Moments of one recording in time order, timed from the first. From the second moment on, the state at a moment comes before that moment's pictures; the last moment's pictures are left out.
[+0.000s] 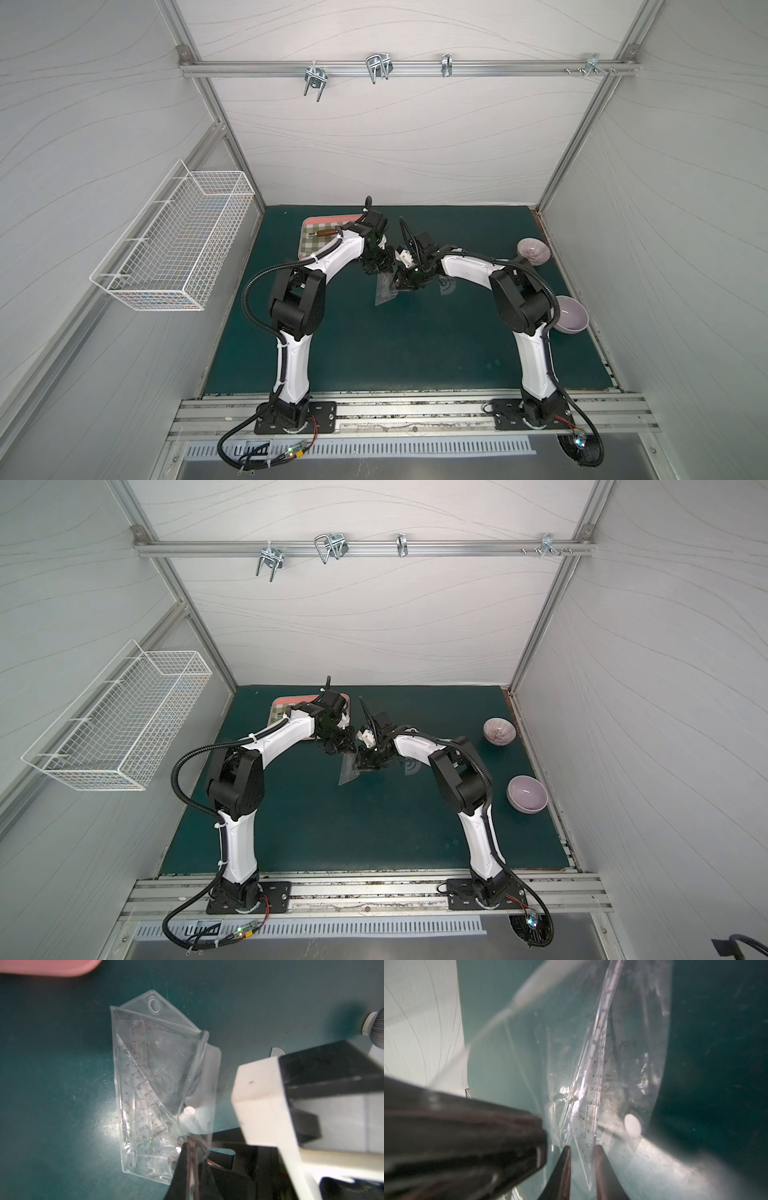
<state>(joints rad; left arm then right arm) -0.42 2.04 1.66 -0.87 0.33 -0.55 0.67 2.13 1.52 -0.46 -0.61 0.44</state>
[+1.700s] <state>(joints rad) -0.42 2.02 1.65 -0.85 0.33 -0.55 0.55 1.94 1.38 -0.55 -0.59 0.41</state>
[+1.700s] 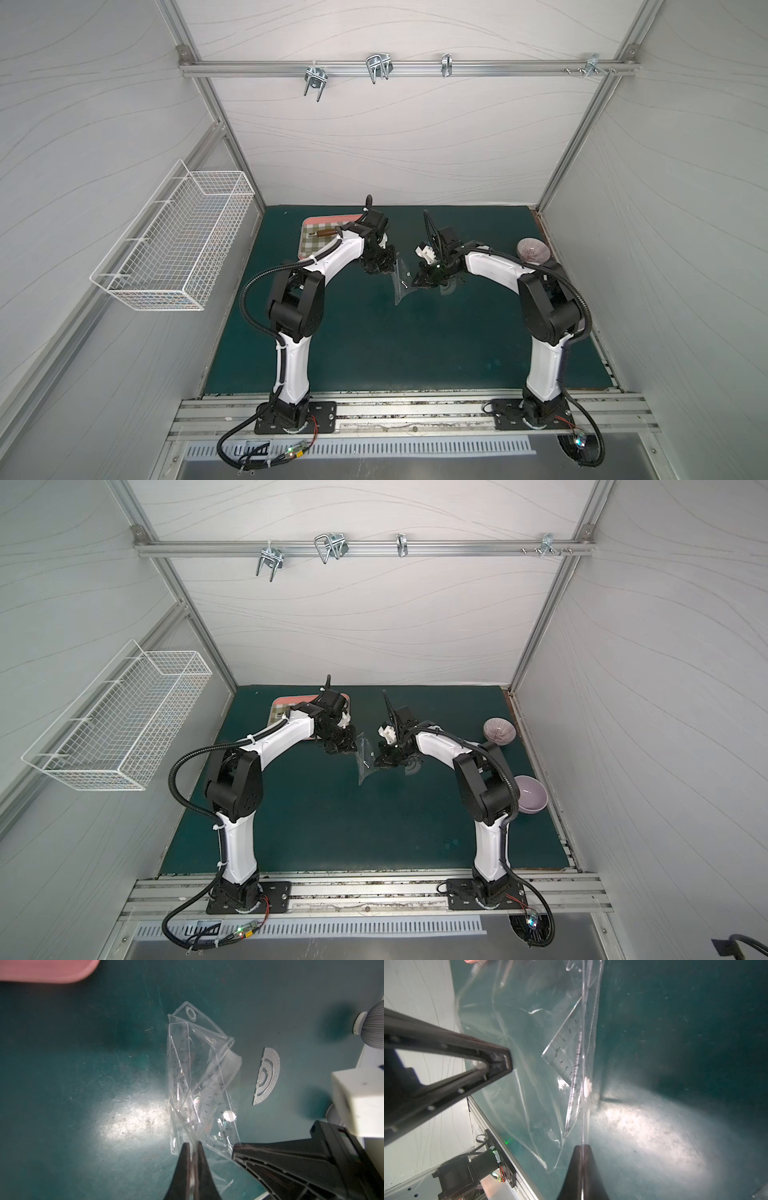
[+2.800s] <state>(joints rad) -0.38 1.98 1.72 -0.97 0.28 -0.49 0.37 1.83 1.23 -0.49 -0.75 0.38</state>
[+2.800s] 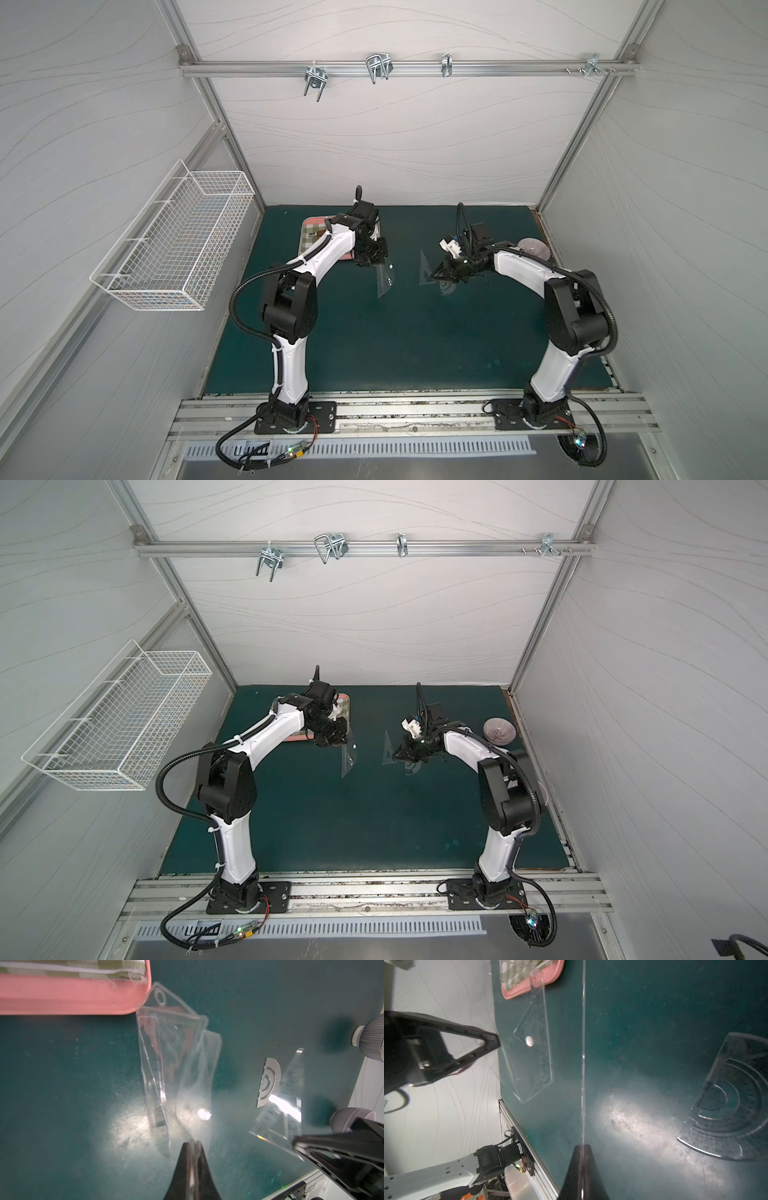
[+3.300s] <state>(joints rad) -0.37 2.01 1.77 -1.13 0.26 -0.40 0.38 1.96 1.21 -0.41 -0.77 0.40</state>
